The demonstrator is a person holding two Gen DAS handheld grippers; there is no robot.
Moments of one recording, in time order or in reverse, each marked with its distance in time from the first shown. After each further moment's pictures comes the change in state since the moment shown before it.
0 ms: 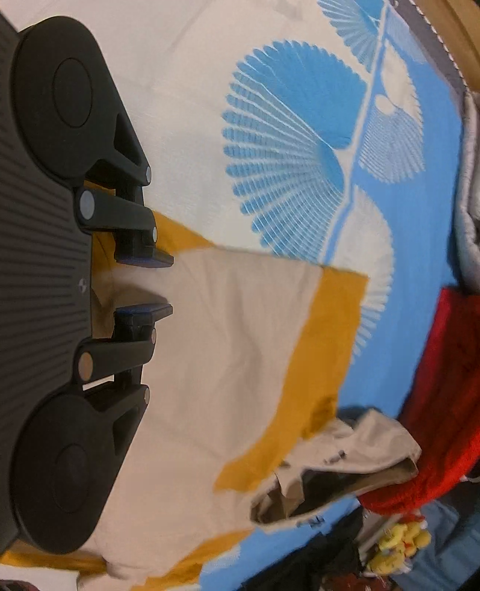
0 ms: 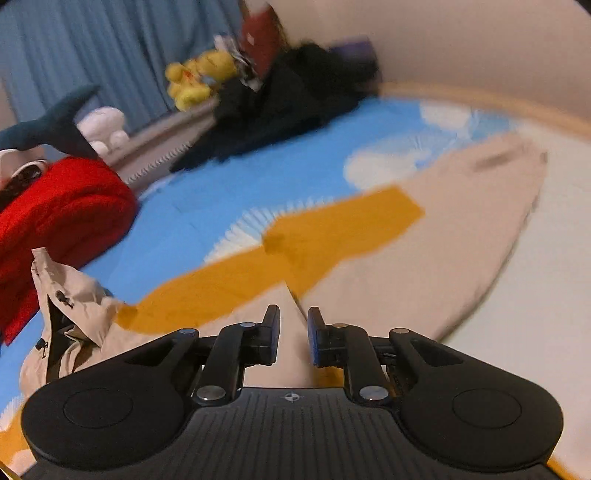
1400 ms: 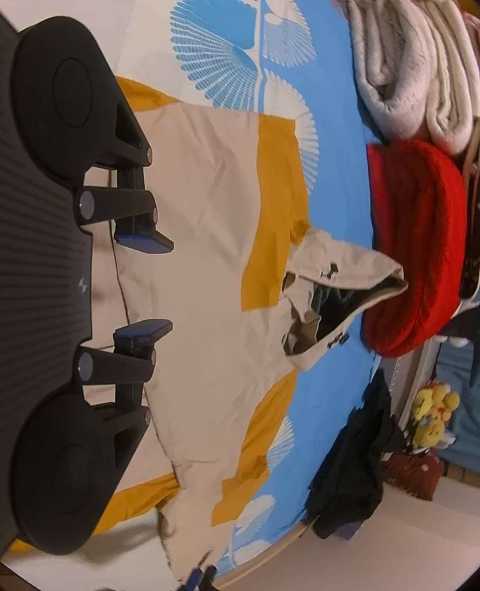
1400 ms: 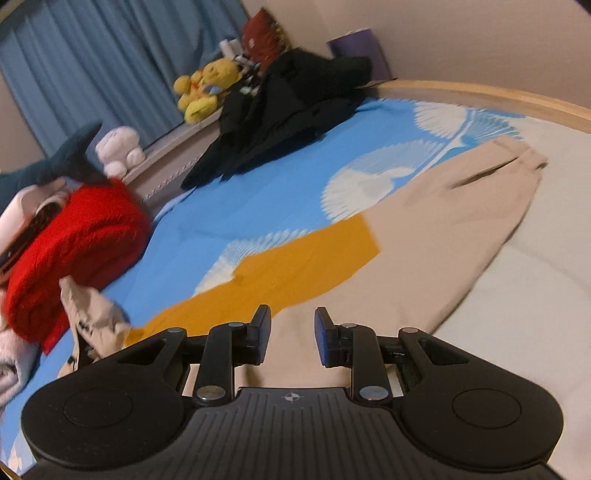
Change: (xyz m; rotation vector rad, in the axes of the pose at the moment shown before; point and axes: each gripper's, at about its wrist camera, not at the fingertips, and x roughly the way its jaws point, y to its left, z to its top) left arm -0.089 -0.144 -0.068 0.342 -0.147 -0.133; right arm -0.016 -0.123 0.075 0.088 0.066 0.131
